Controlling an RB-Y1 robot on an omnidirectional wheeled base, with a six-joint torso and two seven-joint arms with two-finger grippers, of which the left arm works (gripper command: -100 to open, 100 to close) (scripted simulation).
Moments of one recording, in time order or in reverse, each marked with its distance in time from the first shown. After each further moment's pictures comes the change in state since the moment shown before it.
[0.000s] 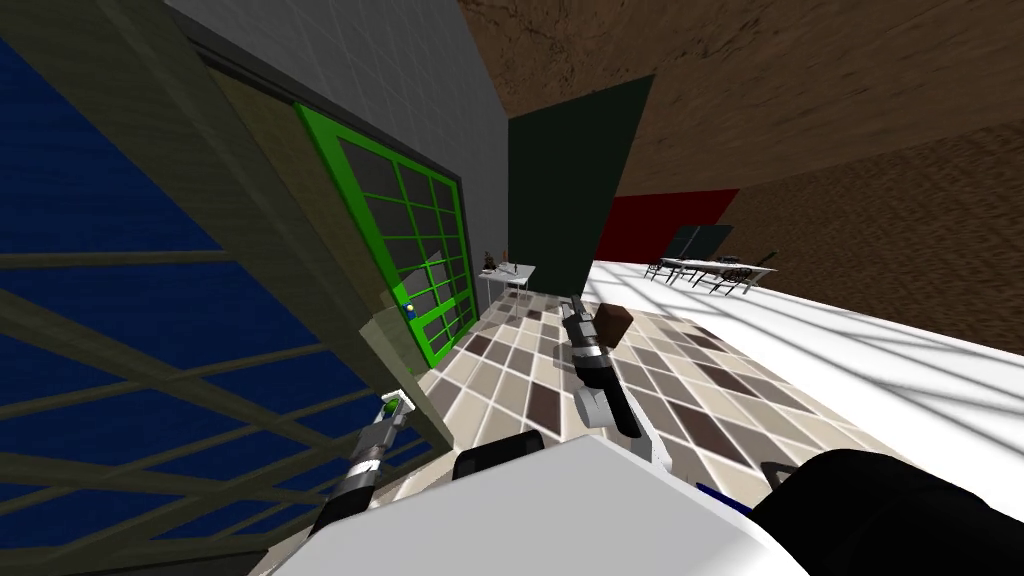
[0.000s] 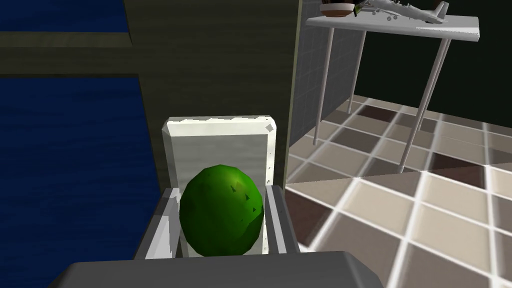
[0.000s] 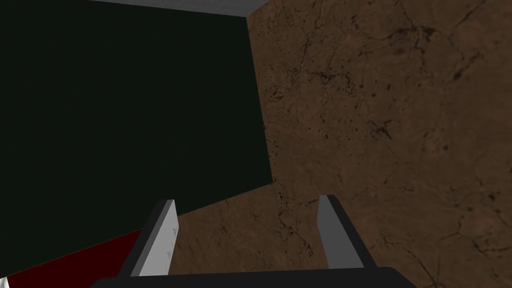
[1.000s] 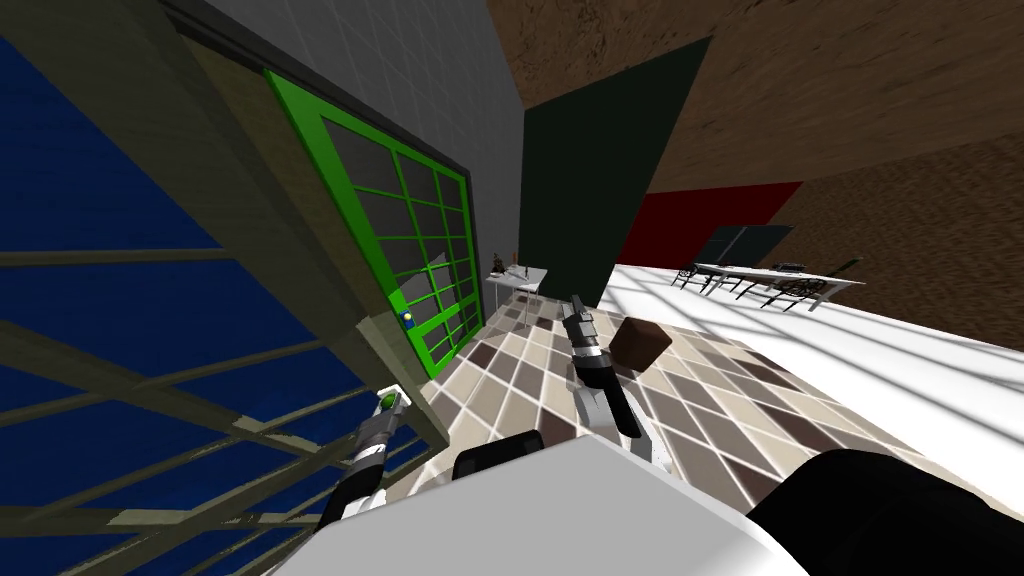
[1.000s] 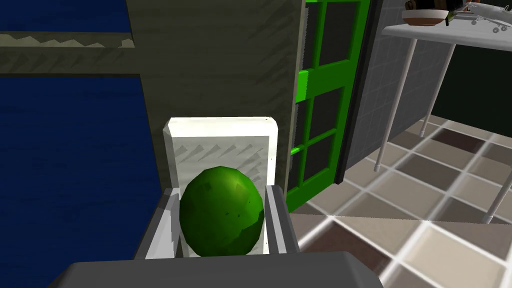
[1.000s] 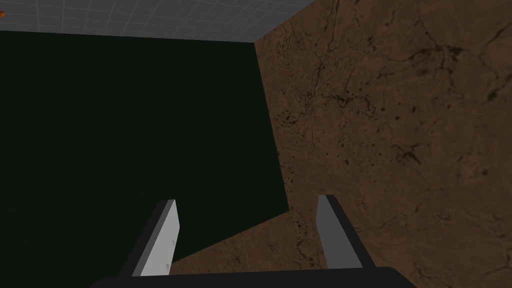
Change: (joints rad) arm -0.056 -0.069 0.109 0.028 0.058 0.057 -0.102
